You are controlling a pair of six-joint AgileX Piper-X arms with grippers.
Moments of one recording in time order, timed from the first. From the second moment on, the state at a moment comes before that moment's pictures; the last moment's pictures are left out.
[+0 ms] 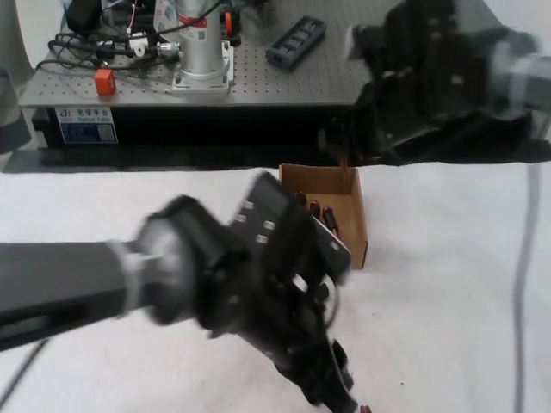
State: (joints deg) left arm -47.7 94.8 -57.7 26.0 20.0 5.5; right arm 10.1 111.4 -86.3 32.0 -5.7 -2.6
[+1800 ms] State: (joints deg) left arm -55.3 115.2 -80.4 49.6 4.5 11.4; right arm 9.6 101.3 -91.2 46.6 -6.5 -5.0
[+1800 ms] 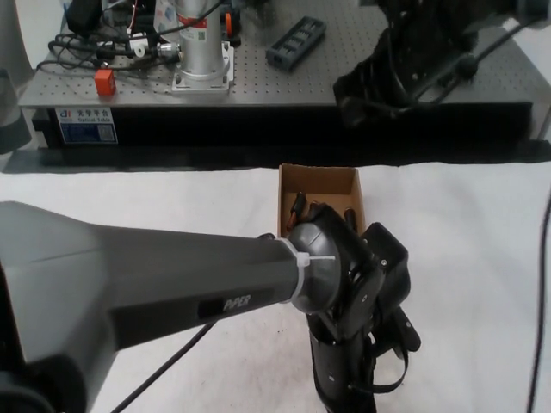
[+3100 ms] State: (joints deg) left arm -37.7 60.0 -40.2 36.1 0.0 -8.5; right arm 19.5 115.9 -80.9 45.1 -1.9 2.7
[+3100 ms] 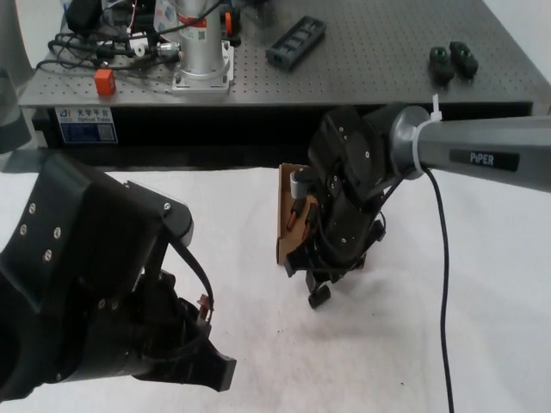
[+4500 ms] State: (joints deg) left arm -37.7 60.0 -40.2 36.1 6.5 -8.6; right arm 19.5 104.1 -60.9 55.6 -0.5 11.8
